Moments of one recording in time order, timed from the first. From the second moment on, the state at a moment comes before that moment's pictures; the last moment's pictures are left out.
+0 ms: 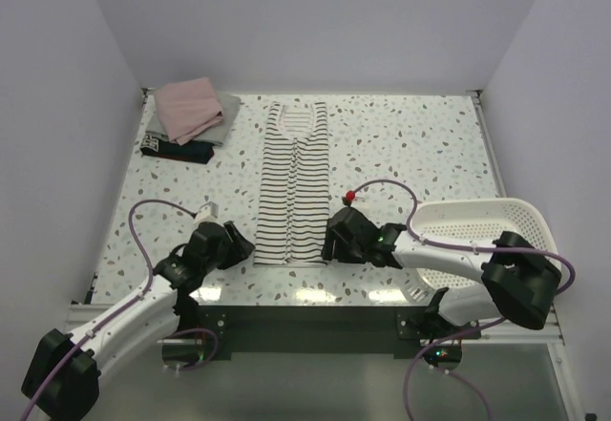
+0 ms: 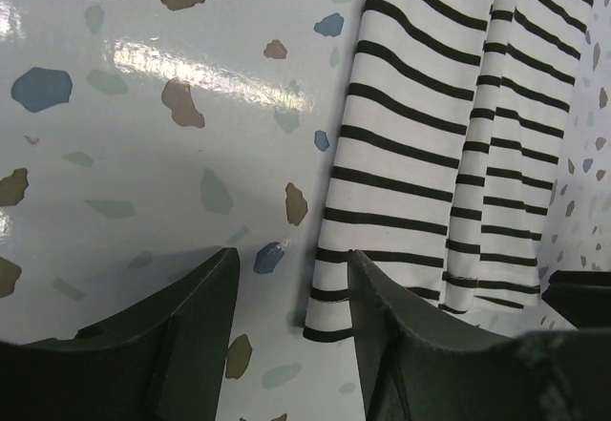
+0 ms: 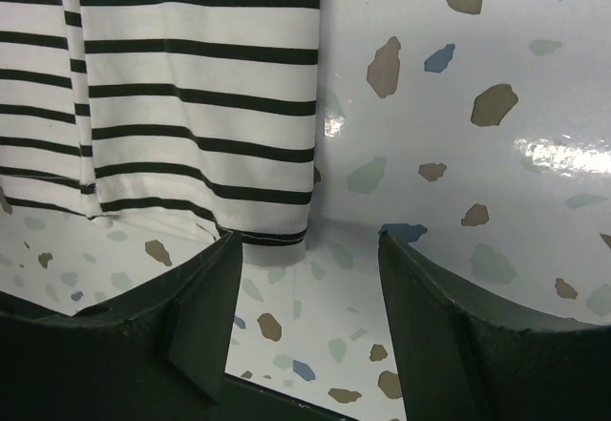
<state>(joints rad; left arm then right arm) -0.54 0.71 0.20 -0.24 -0.12 -0.91 0.96 1.36 0.67 -0.30 0.19 0.96</state>
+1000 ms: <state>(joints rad) -0.68 0.92 0.25 -0.15 -0.12 -1.05 1.08 1.39 0.62 -0.30 0.36 1.14</state>
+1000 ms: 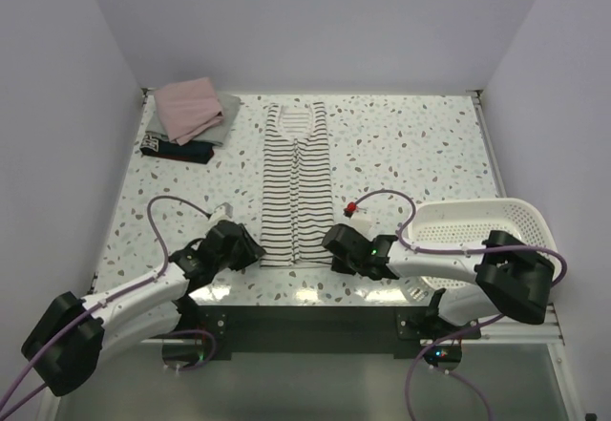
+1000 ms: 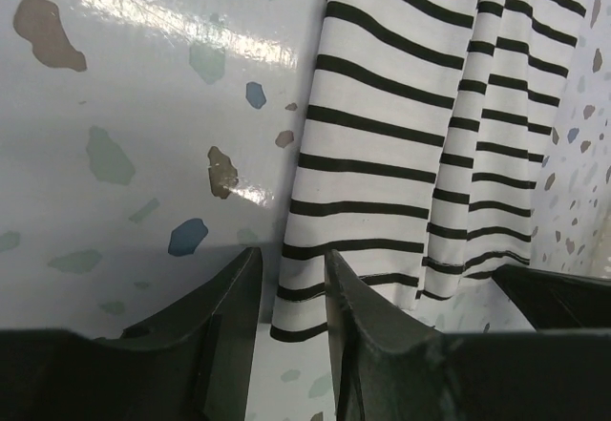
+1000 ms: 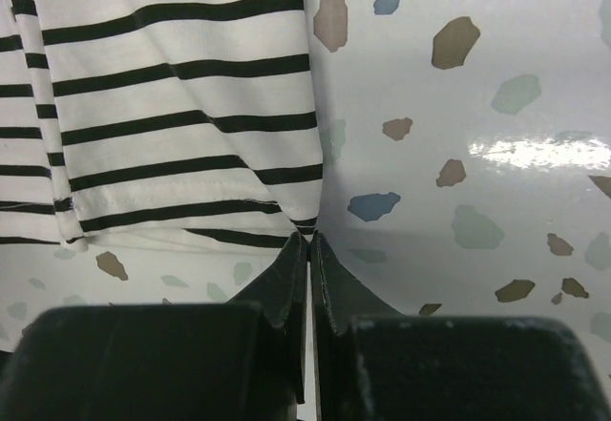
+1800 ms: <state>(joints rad) -1.00 1.03 0.28 -0.17 -0.18 -1.37 1.13 1.29 0.61 -0.38 0.38 1.08</state>
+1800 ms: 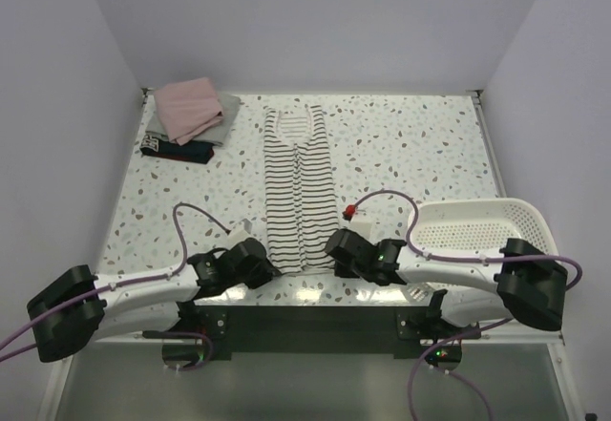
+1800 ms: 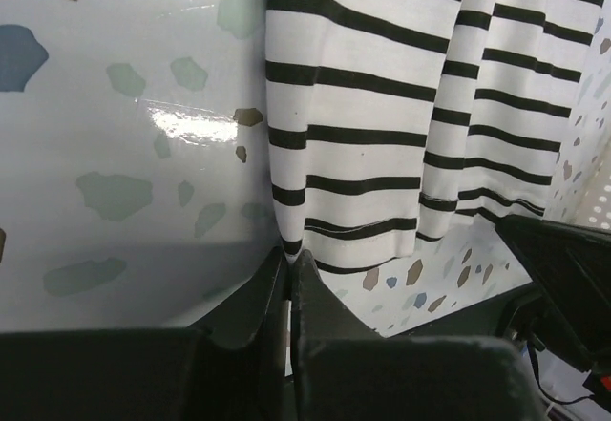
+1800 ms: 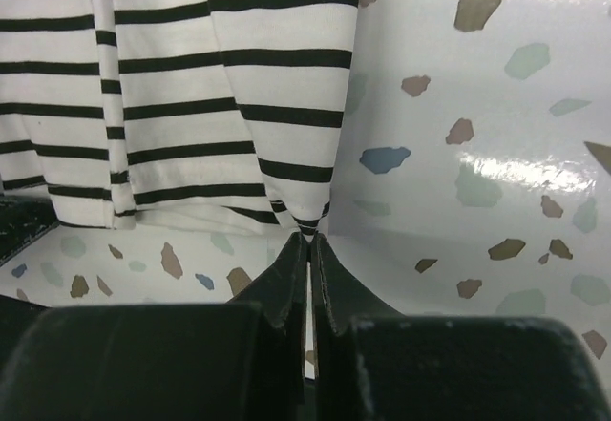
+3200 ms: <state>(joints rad) -0.75 1.16 0.72 -0.41 -0.33 -1.06 0.97 1.52 1.15 -0.60 0.50 0.82</state>
